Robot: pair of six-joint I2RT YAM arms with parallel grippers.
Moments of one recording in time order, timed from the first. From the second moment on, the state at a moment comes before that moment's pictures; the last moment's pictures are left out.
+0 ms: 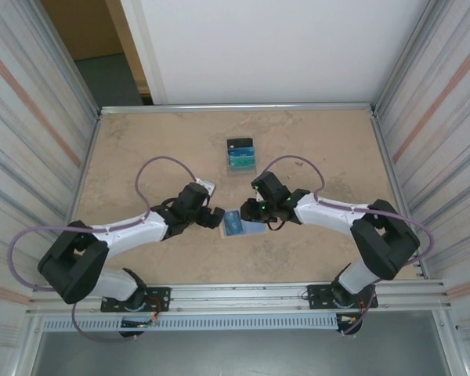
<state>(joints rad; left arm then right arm) -0.72 1.39 0.63 -0.11 -0.20 -0.17 0.75 1.56 0.83 -0.24 -0.21 0.75</state>
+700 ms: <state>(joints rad) -0.77 1.53 0.68 -0.13 -0.22 -0.13 0.75 1.65 0.82 -0.16 -0.36 0.81</state>
